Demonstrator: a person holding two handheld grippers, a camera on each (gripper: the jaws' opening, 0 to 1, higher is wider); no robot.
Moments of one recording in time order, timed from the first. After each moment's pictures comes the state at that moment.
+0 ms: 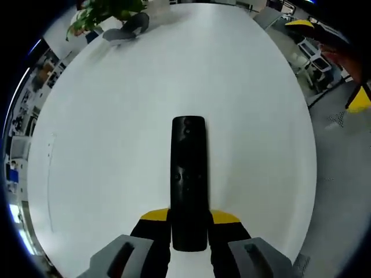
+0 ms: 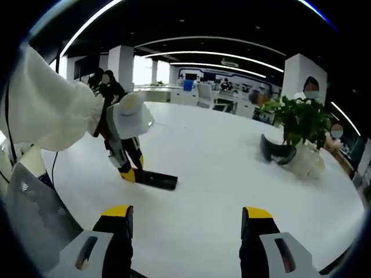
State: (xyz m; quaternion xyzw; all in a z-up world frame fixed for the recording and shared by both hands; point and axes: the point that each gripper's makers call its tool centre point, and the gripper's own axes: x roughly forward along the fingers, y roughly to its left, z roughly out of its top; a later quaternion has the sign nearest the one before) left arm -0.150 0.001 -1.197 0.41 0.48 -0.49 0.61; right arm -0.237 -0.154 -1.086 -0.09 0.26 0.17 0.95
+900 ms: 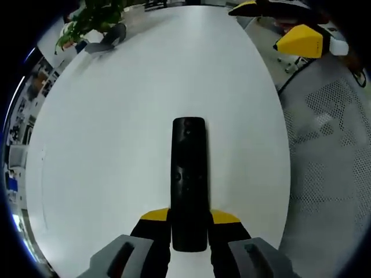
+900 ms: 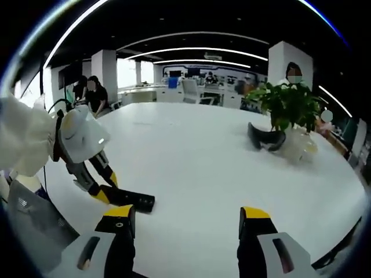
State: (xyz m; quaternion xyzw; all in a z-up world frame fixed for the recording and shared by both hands) left arm -0.218 0.003 -1.197 0.41 0.46 -0.51 0.60; right arm -0.238 -0.168 -1.093 -0.06 0.28 0.13 0.95
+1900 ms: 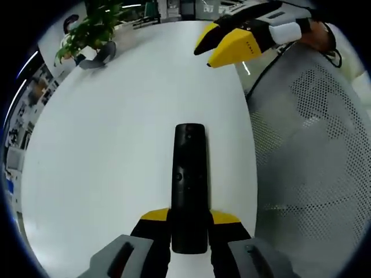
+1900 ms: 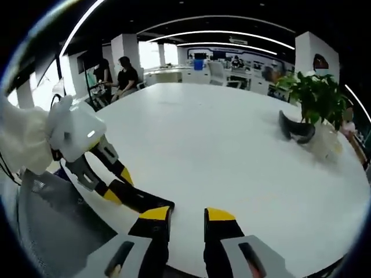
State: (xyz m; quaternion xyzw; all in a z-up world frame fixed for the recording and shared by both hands) left arm -0.265 -0.010 -1.196 0.37 0.42 -0.55 0.62; right arm -0.258 -0.128 -1.117 -0.09 0.36 0.25 0.89
